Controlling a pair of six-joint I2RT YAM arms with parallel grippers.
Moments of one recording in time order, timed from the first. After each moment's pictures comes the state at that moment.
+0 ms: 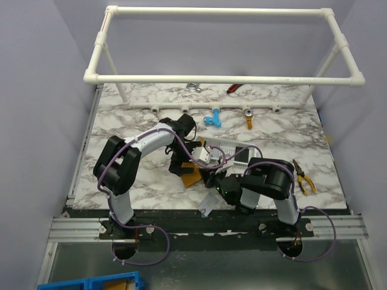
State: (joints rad) left arm -0.60 1.80 1.26 -0.95 0.45 1.20; right arm 1.12 2.03 0.35 1.52 0.55 0.47
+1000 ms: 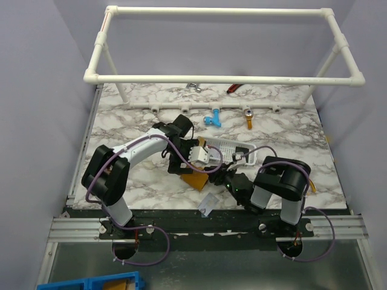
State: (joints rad) left arm -0.63 1.69 1.17 -0.84 0.39 1.13; right arm 1.04 1.91 0.23 1.52 0.48 0.65
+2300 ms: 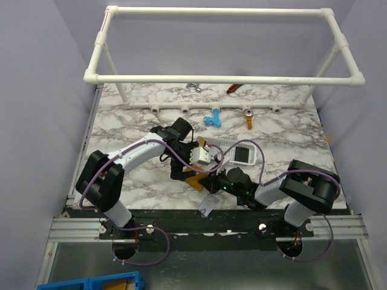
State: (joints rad) left arm -0.63 1.57 1.10 -0.82 0.48 0.95; right arm 1.03 1.62 0.30 1.03 0.07 0.49
